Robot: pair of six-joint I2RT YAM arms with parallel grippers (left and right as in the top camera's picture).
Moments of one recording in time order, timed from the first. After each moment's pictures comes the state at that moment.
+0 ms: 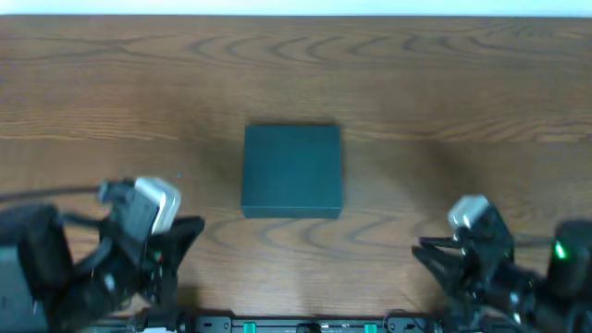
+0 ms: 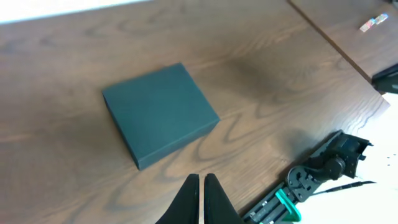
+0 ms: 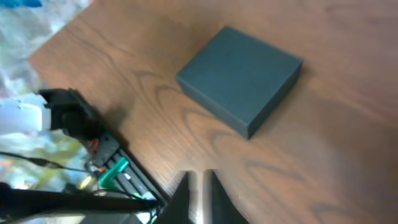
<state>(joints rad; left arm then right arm) 0.03 0.84 1.61 -1.54 0.67 0.25 0.11 0.71 1.36 -1.44 -0.63 -0.25</state>
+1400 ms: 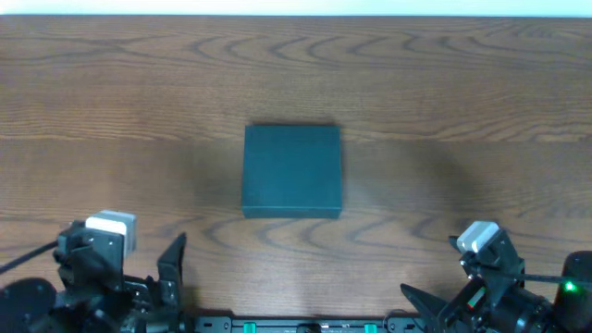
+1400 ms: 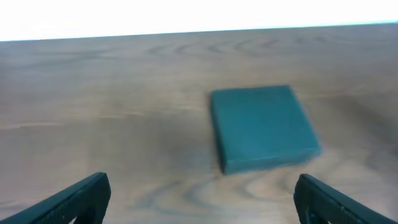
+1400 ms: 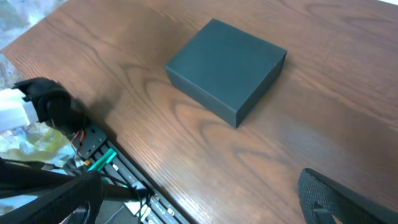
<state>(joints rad) 0.10 0.56 1.35 -1.34 0.25 0.08 0.11 0.64 1.36 -1.50 -0.56 -0.25</state>
